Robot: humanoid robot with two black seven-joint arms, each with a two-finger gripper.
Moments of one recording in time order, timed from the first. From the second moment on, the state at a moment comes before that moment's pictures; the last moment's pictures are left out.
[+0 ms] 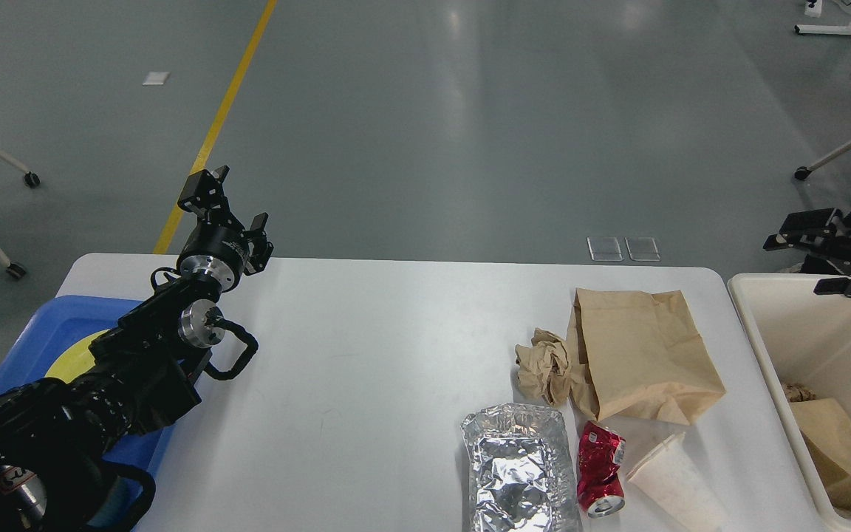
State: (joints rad) left arm -0.91 0.03 -0.55 -0.16 -0.10 -0.21 -0.41; right arm 1.40 -0.70 -1.01 0.64 -0.20 0.65 0.34
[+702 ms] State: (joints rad) left arm -0.91 0.03 -0.55 -0.16 -0.10 -0.21 -0.41; right arm 1.28 -0.48 -1.02 0.64 -0.18 0.65 0.34
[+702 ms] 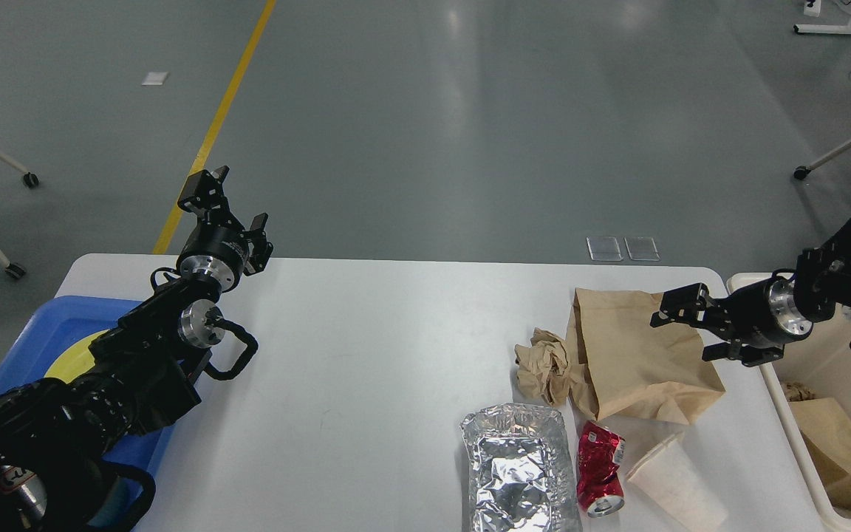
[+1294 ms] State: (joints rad) left arm -0.91 0.03 -0.55 -0.16 -0.10 -0.21 -0.41; right arm 1.28 -0.53 -1.10 0.61 -0.16 0.62 0.34
